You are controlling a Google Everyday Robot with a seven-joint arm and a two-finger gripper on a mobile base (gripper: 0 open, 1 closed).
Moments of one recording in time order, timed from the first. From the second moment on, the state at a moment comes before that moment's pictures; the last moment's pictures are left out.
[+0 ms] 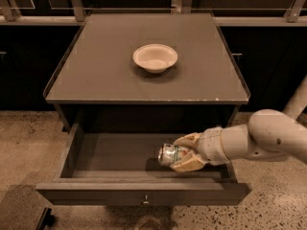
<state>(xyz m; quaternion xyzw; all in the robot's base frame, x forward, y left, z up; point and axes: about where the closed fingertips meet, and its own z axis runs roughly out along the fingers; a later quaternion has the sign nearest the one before) 0.476 -0.094 0.689 -0.55 0.71 0.24 0.37</state>
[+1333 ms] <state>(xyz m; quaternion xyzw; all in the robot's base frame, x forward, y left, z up) 0.469 -0.129 0.752 -0.57 0.69 0.25 0.37</state>
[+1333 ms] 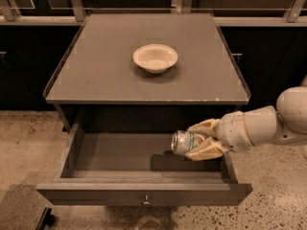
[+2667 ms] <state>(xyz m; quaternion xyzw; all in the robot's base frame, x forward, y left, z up) 0.514 -0.102 0.918 -0.66 0.60 0.16 0.43</state>
